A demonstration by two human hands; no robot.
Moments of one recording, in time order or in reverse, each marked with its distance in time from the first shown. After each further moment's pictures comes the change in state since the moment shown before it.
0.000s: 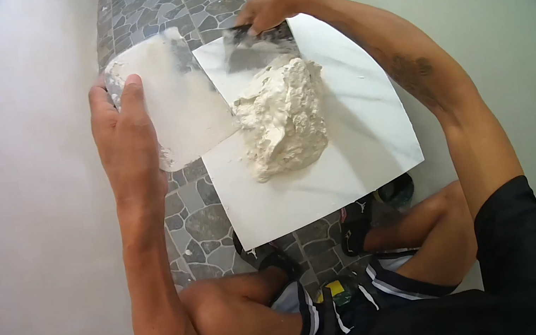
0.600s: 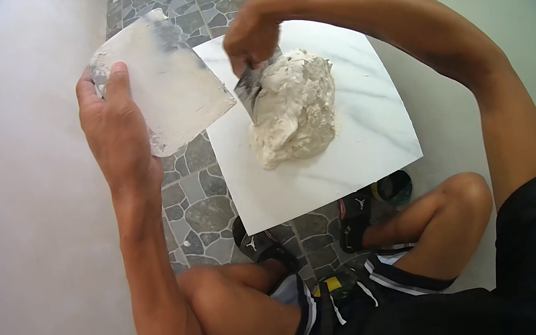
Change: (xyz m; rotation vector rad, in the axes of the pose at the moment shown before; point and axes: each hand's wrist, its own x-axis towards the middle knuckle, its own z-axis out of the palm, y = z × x) left_hand -0.006 0.017 -0.022 -0.146 0.084 0.065; right_hand -0.008 -0.133 0.001 -0.604 -0.589 -0.397
